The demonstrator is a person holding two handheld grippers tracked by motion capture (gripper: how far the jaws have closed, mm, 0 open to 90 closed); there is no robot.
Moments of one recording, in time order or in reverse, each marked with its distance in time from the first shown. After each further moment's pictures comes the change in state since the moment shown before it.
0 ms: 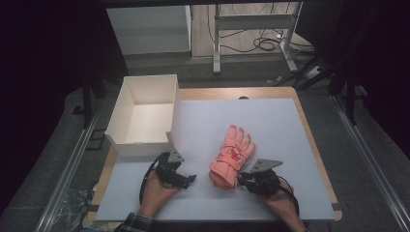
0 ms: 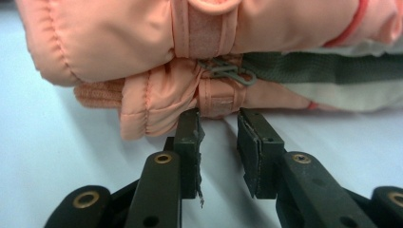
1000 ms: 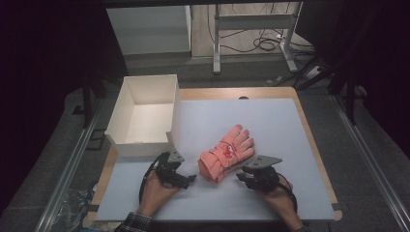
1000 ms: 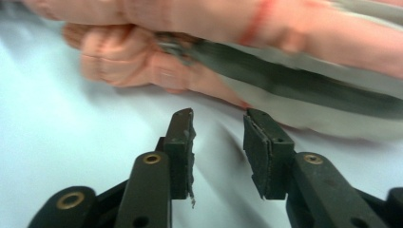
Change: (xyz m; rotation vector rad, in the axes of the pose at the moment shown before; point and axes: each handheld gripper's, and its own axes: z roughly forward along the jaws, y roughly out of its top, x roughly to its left) left arm 0.000 0.000 0.000 0.000 -0.002 -0.001; right arm -0.009 0.005 -0.001 -0.028 -0.069 0.003
